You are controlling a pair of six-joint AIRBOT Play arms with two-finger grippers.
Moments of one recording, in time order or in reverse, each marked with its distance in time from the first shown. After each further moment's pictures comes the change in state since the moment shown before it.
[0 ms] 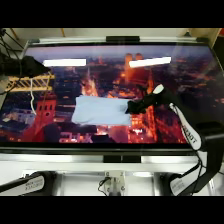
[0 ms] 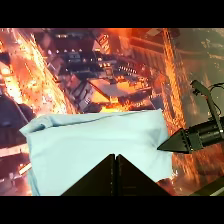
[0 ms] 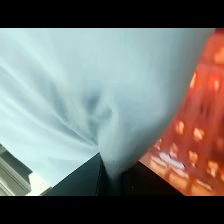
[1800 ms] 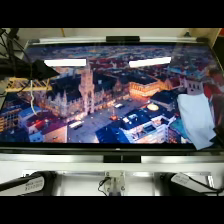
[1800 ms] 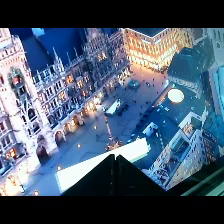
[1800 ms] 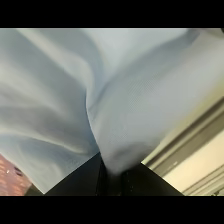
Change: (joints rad) left arm -0.071 -0.027 -0.019 0.000 -0.001 -0.001; right arm -1.071 0.488 -0.295 -0.735 0.226 0.393
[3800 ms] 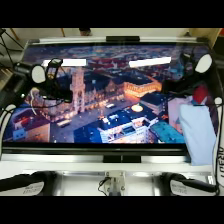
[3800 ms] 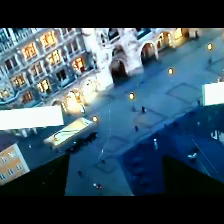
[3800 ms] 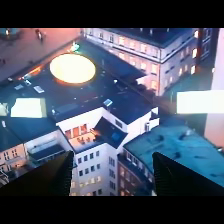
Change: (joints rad) left arm -0.405 -0.061 -0.092 0.832 -0.074 -0.382; right arm 0.924 -0.102 0.511 0.061 0.041 0.028
